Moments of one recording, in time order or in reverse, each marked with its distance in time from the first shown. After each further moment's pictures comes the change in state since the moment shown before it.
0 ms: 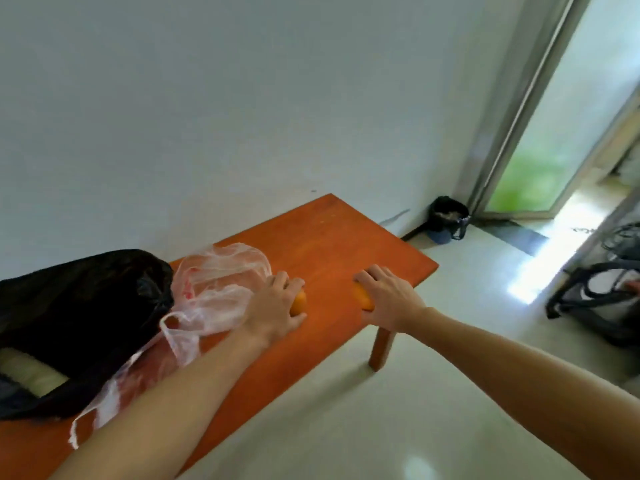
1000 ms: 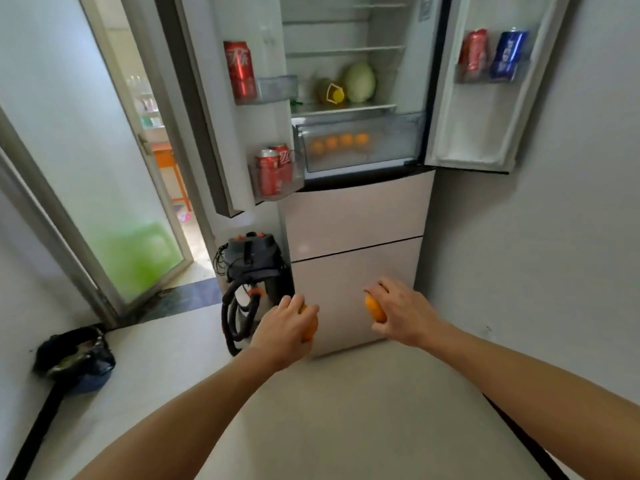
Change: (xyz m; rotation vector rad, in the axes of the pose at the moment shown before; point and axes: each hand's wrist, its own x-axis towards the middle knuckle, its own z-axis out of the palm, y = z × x) left_hand 0.252 0.845 0.164 -0.014 -0.079 1.386; right_hand -0.577 0.542 -0.137 -0.190 0.199 1.293
